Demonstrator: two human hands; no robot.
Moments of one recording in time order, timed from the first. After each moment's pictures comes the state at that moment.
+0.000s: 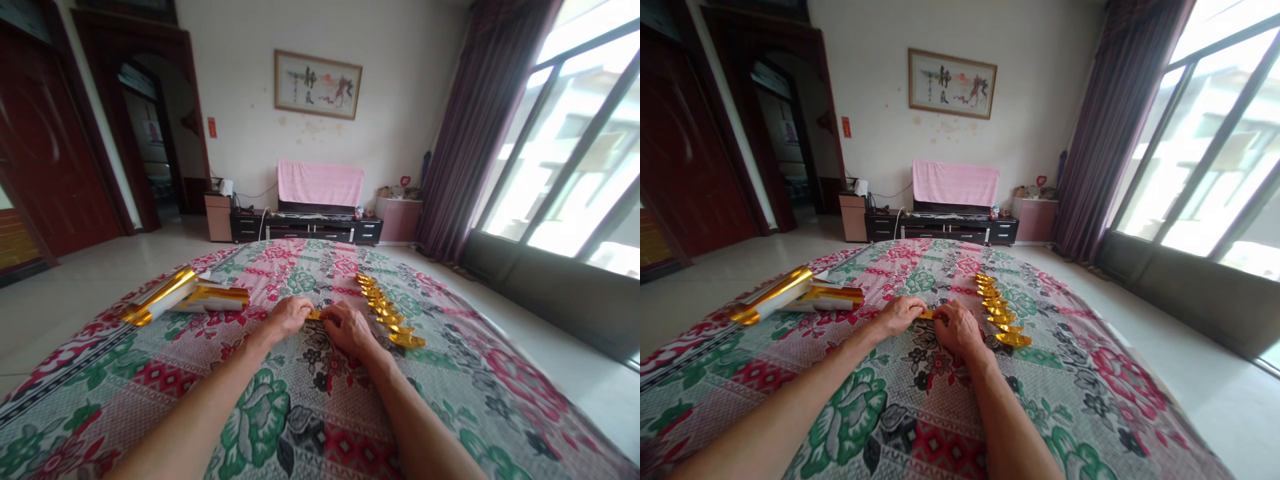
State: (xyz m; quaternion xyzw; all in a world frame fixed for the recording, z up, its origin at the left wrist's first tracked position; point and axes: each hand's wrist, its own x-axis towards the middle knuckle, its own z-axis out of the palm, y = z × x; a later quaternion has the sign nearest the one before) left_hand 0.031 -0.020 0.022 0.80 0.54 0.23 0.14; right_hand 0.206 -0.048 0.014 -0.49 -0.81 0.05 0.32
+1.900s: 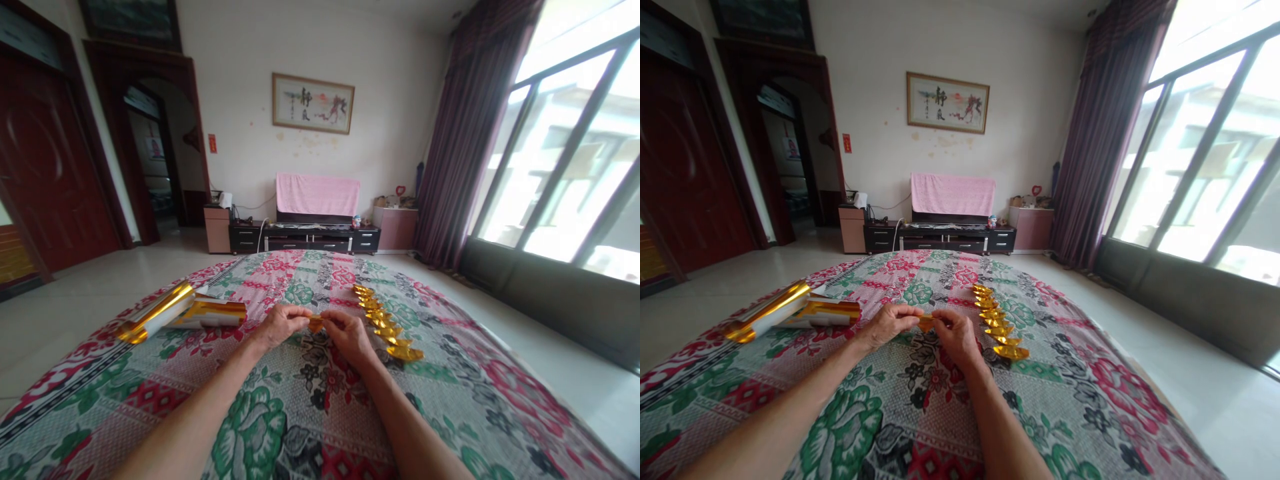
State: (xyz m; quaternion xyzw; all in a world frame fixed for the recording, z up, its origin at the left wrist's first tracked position) left_hand 0.020 -0.029 0.033 0.70 0.46 0.40 0.38; right_hand 0.201 -0.036 0.006 -0.44 -0.69 0.24 0.52
